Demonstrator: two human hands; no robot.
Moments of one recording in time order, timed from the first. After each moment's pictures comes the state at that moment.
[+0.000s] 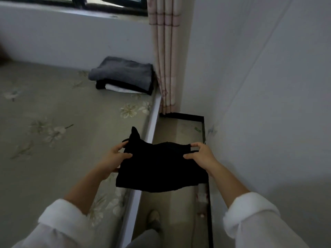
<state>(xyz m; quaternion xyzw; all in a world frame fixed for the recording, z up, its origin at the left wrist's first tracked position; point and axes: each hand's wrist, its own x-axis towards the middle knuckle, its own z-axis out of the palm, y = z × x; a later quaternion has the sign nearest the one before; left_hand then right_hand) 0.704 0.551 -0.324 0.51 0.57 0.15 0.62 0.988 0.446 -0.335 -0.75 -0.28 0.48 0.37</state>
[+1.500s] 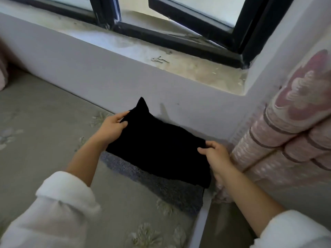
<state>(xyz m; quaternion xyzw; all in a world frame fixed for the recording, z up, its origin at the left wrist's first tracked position) 0.792 1.389 -0.325 0.49 0.62 0.30 0.53 1.098 1.310 -0.378 -0.72 -0.29 0.52 0.35</state>
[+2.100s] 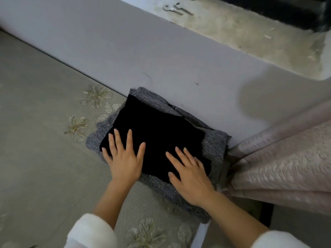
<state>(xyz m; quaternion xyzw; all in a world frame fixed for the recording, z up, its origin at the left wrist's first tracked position) 0.822 1.331 -0.491 0.59 0.78 0.07 0.17 1.023 1.291 -0.458 -0.58 -0.76 0.29 -0.02</state>
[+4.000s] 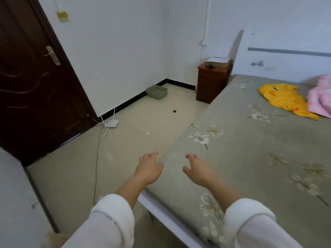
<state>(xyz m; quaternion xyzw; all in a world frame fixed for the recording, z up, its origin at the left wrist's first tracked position) 0.649 0.299 -0.279 -0.07 0.96 0.23 0.12 0.621 0.494 -0.303 0.10 -0.95 0.25 -0.16</state>
